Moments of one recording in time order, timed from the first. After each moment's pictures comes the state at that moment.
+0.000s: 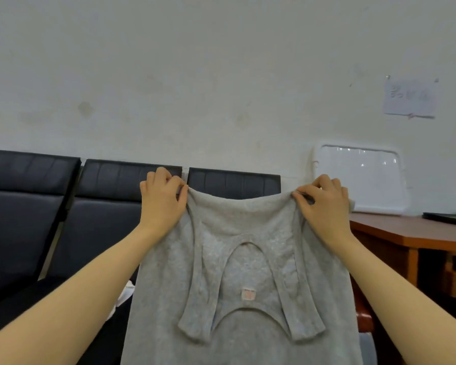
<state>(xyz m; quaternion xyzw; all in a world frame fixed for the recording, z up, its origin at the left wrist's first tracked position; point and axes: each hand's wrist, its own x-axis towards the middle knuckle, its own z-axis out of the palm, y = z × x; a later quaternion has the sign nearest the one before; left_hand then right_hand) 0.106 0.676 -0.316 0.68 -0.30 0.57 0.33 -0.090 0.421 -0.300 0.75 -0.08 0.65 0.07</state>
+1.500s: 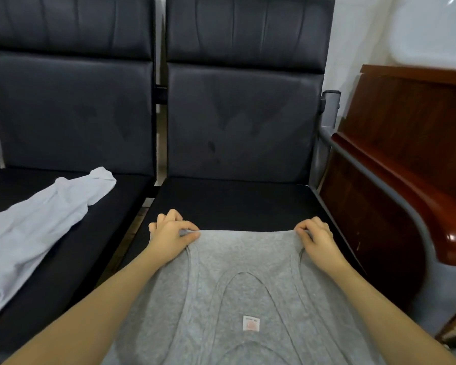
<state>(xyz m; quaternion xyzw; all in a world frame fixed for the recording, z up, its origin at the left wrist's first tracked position) 0.232 0.568 -0.649 0.91 -0.31 0.03 0.27 0.038 0.292 -0.642 0.91 -0.24 0.21 -0.26</state>
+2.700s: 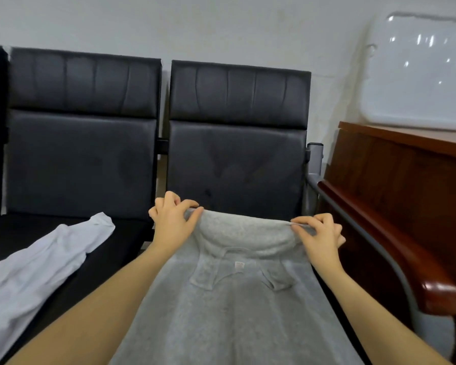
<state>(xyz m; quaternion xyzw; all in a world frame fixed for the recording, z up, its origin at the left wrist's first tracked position) 0.259 0.525 -0.540 0.84 -0.28 0.29 0.36 0.070 0.293 -0.542 0.83 -0.29 0.41 -0.24</state>
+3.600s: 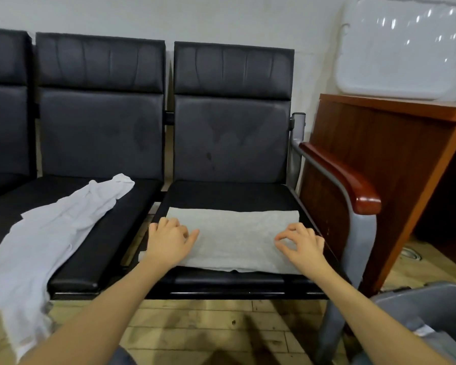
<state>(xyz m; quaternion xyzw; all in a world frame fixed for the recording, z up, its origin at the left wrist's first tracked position) 0.097 0.640 -0.615 0.93 -0.30 0.17 0.11 -0.088 0.397 -0.607 0.94 -0.24 0.18 -0.16</state>
